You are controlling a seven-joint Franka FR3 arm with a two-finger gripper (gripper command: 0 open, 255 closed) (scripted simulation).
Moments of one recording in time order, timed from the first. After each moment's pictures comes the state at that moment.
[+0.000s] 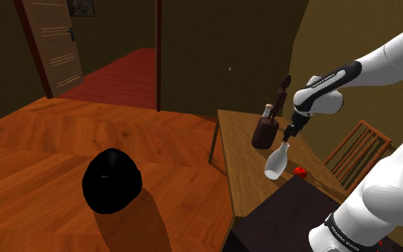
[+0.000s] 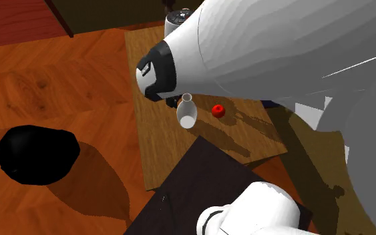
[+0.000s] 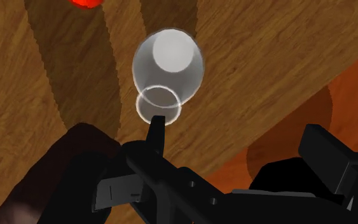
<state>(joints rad) -0.03 -0.08 -0.64 -2.54 -0.05 2.54 -0.63</state>
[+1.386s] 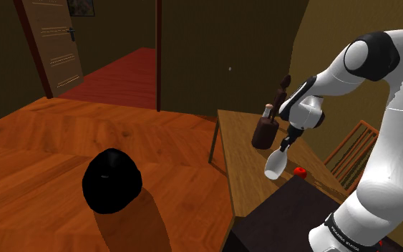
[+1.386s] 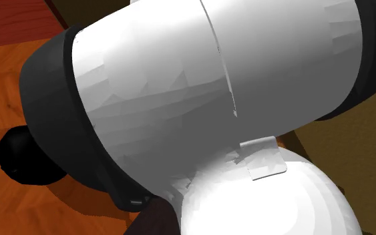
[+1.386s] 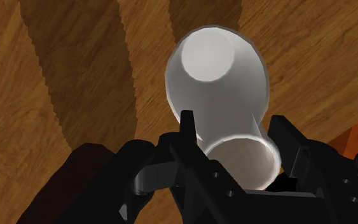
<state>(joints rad) -0.16 0.33 -0.52 -2.40 0.46 2.71 -1.07</state>
